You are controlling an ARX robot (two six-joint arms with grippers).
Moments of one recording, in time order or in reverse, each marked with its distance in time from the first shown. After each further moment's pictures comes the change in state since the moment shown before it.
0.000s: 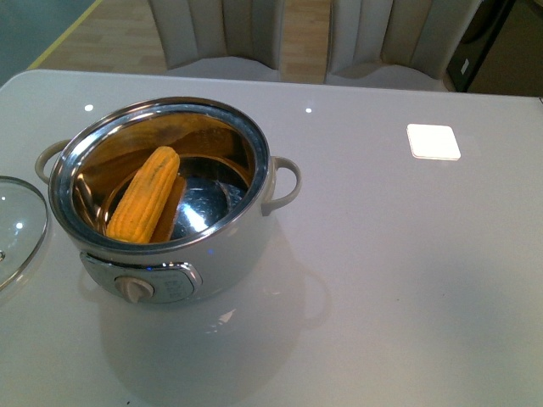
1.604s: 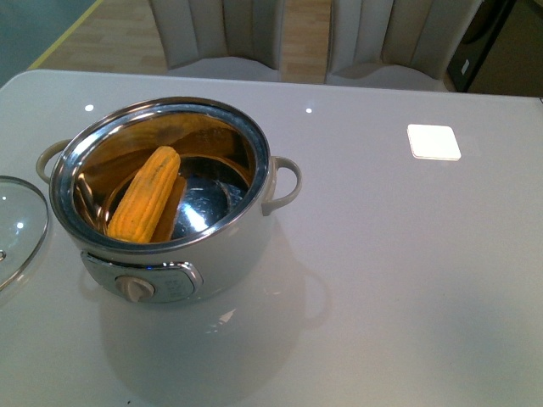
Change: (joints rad) left arm 0.000 0.000 0.000 0.000 0.000 0.000; right arm 0.000 -0.550 -0.052 -0.477 0.001 -0.002
